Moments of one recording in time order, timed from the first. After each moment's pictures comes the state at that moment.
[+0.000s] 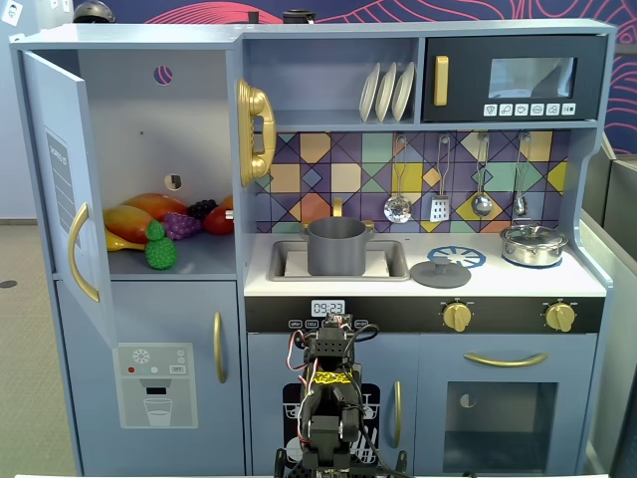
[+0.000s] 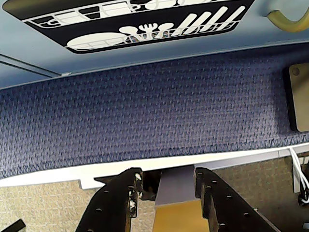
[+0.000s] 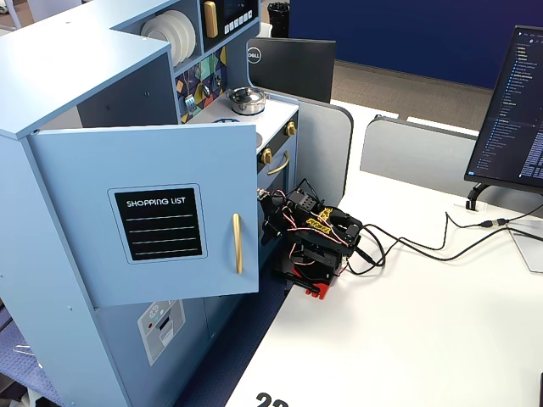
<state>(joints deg) 1.9 182.5 171.7 77.8 -88.8</state>
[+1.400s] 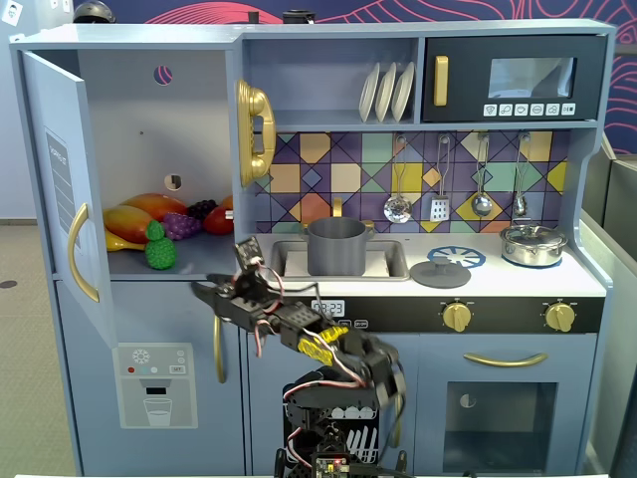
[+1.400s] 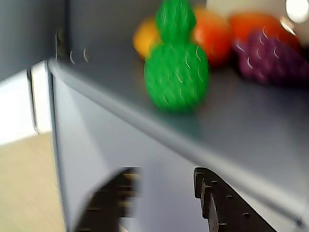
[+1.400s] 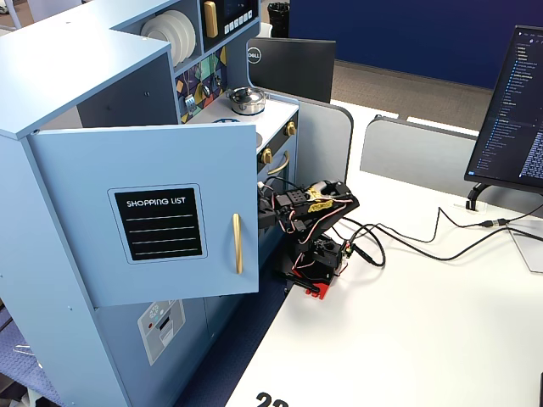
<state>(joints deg) -50.6 153.9 150.6 -7.7 -96.2</state>
